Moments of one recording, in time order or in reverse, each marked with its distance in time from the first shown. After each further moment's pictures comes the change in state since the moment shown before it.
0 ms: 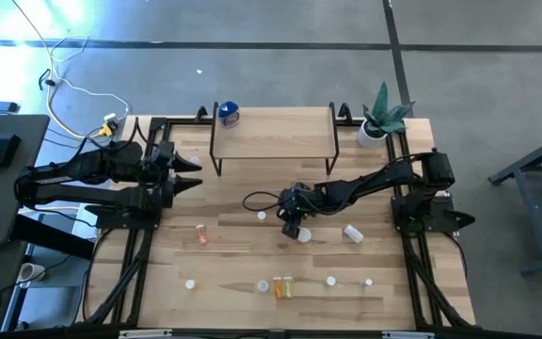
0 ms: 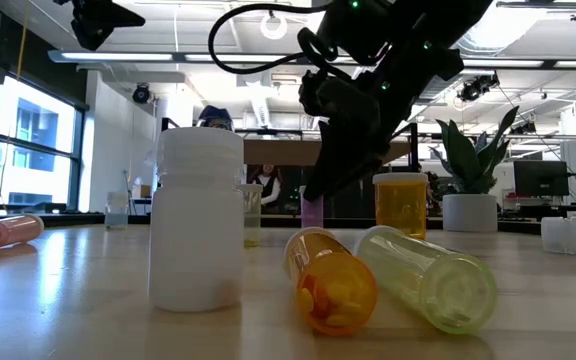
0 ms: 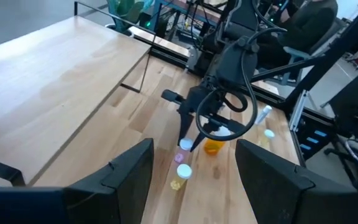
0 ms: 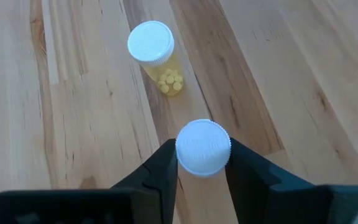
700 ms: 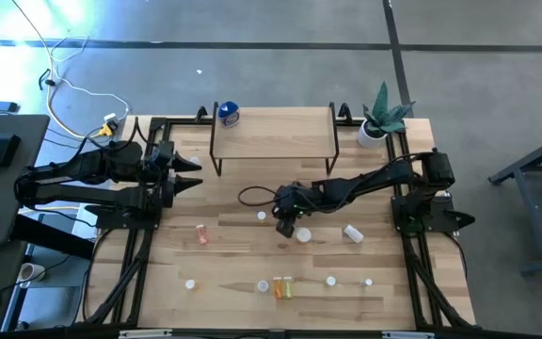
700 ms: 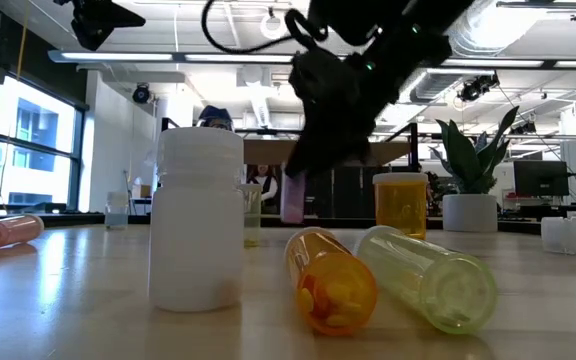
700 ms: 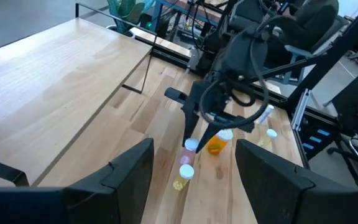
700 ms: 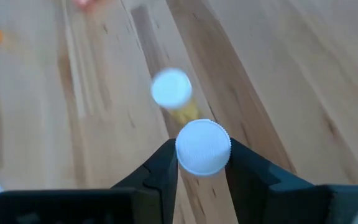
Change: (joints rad) left arm 0.000 0.000 0.000 -0.001 -0.003 0.009; right arm 0.000 -0.002 0.081 -0.018 -0.007 0.055
